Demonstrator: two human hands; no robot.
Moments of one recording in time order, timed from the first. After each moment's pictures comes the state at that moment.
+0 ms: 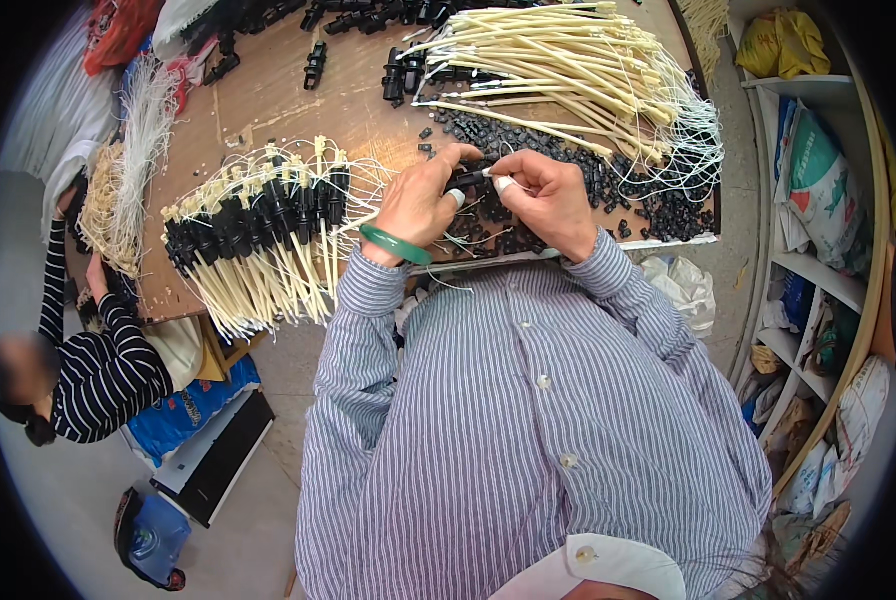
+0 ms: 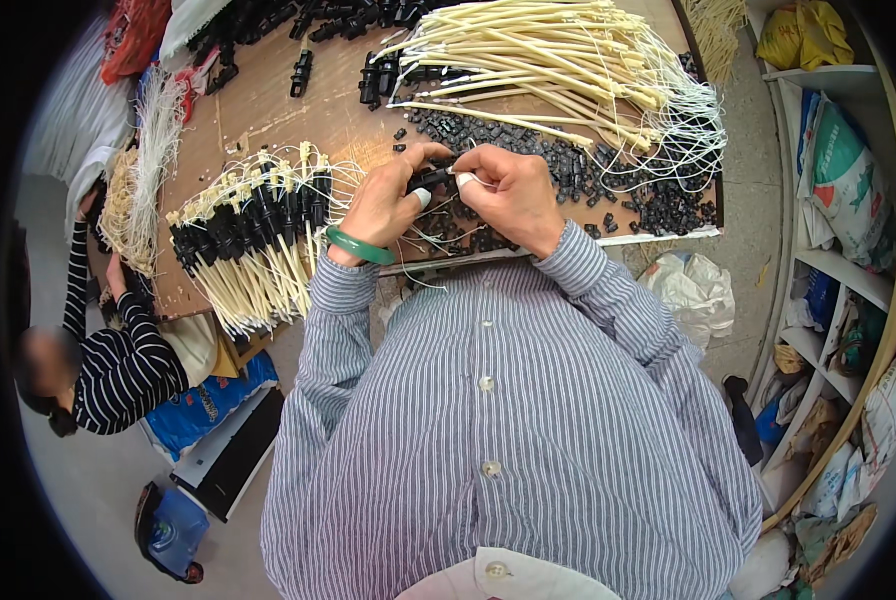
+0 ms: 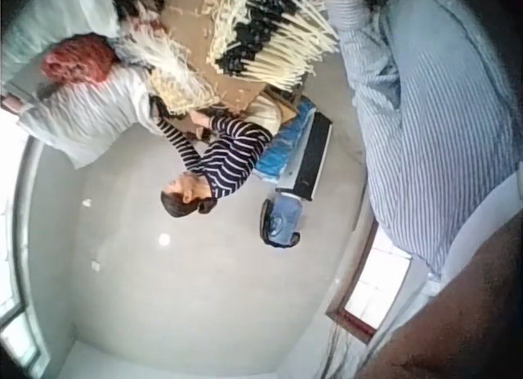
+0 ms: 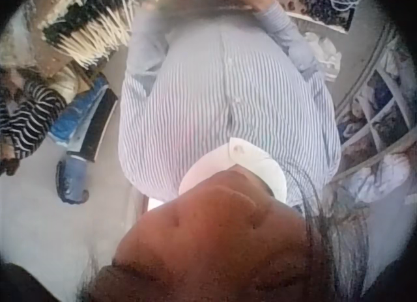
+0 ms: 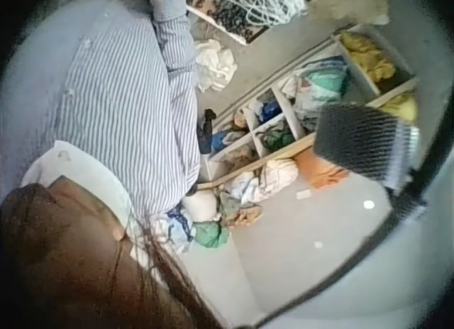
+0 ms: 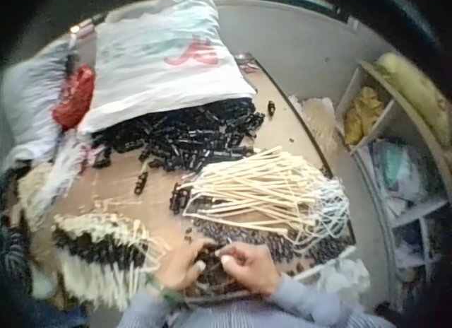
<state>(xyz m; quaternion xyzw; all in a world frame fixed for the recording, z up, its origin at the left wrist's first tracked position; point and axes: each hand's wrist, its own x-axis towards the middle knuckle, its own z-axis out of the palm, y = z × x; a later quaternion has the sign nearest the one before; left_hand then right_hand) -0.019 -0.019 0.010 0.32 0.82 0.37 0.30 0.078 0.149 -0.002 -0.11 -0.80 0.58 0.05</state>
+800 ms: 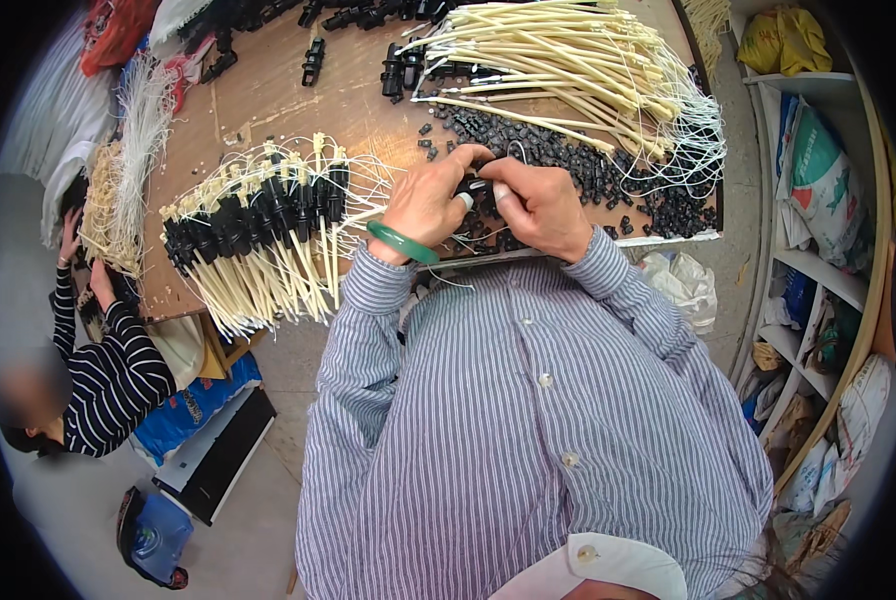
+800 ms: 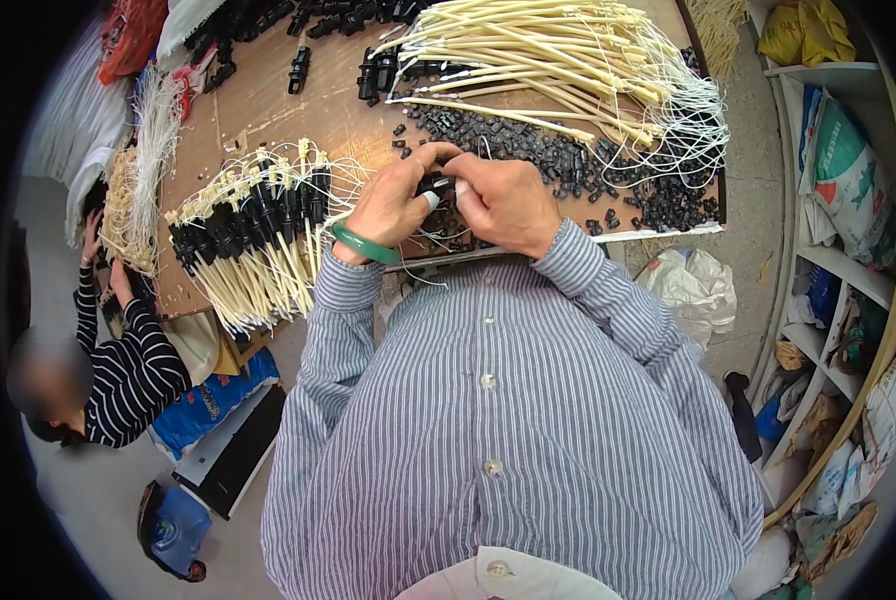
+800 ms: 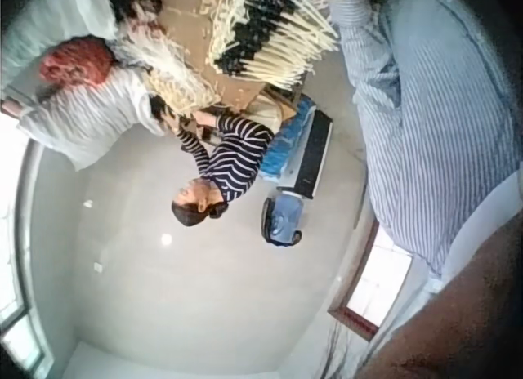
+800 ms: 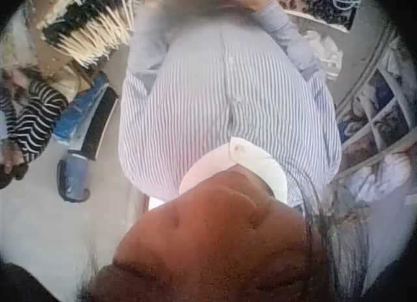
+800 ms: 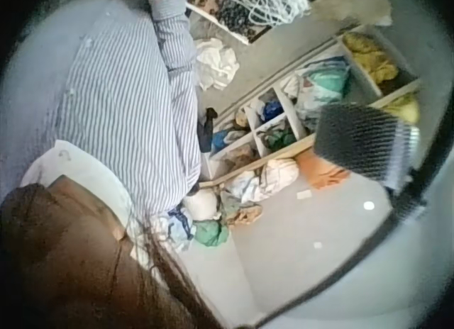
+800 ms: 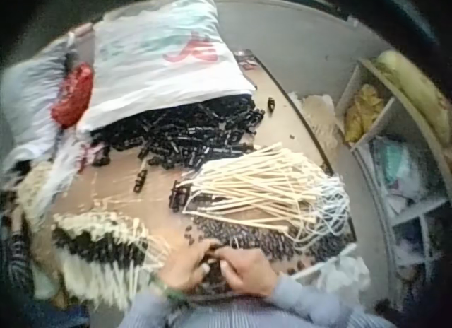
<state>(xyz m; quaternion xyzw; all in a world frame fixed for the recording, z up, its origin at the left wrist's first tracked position) -0.018 -0.015 0.010 0.33 0.81 0.37 0.31 0.077 0.145 -0.005 -0.03 -0.86 0.51 0.09</state>
